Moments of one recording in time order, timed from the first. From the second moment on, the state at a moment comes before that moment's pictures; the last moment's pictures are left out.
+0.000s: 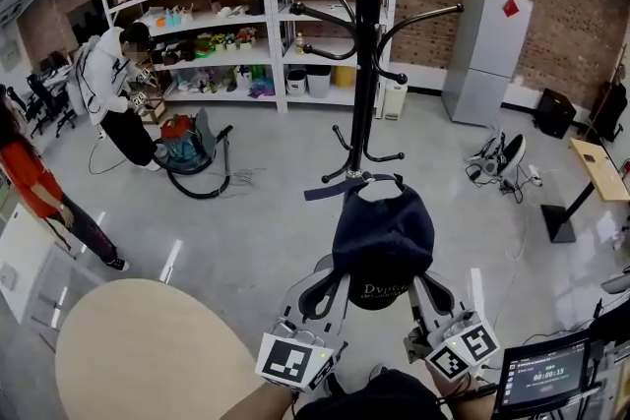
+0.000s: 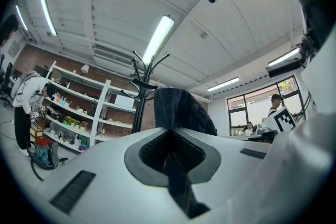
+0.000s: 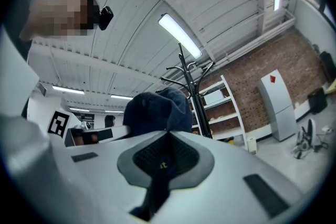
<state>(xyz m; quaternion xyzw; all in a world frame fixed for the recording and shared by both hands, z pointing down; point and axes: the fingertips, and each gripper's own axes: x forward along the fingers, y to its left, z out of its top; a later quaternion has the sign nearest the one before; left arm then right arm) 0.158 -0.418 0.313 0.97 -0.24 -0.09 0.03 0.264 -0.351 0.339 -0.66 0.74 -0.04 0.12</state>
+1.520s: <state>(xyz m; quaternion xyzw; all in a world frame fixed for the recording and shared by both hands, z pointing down) 0.278 -0.507 0.272 0.96 -0.24 -0.12 -0.04 0.385 -0.444 0.299 -0.64 0.75 0.05 0.17</state>
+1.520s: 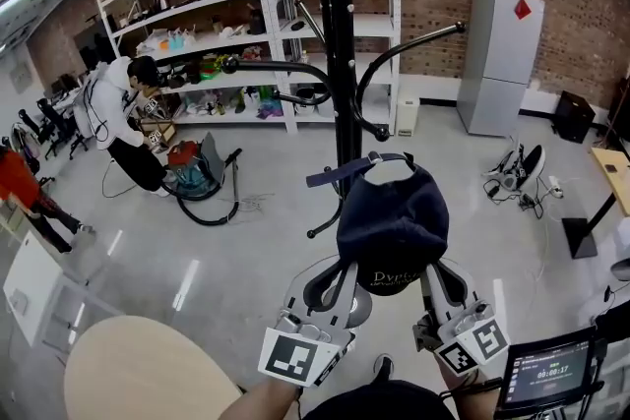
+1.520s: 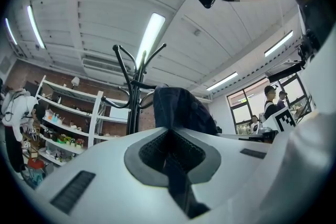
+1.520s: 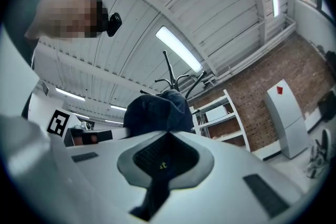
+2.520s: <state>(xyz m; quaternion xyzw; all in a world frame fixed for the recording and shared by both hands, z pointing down) 0.311 -0.567 0.270 0.95 -0.30 -0.09 -0.03 0.427 -0.520 0.300 -0.59 0.79 0.01 0.19</state>
